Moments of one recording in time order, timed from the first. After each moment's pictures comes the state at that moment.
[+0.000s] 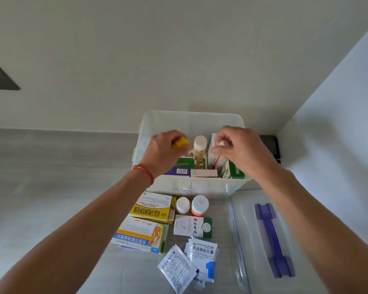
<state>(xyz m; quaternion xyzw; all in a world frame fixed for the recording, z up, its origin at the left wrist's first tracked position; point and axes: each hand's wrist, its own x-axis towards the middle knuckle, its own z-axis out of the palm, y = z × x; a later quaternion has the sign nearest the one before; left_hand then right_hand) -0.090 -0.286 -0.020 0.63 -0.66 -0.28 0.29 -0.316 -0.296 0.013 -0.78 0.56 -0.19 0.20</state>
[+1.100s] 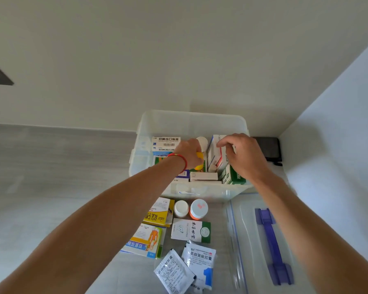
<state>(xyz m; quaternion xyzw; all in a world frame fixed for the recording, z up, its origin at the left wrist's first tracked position) -0.141 -0.342 -0.071 0.65 -0.69 -0.33 0.06 -0.325 -0.319 -0.035 -0.78 0.57 -0.20 0.15</state>
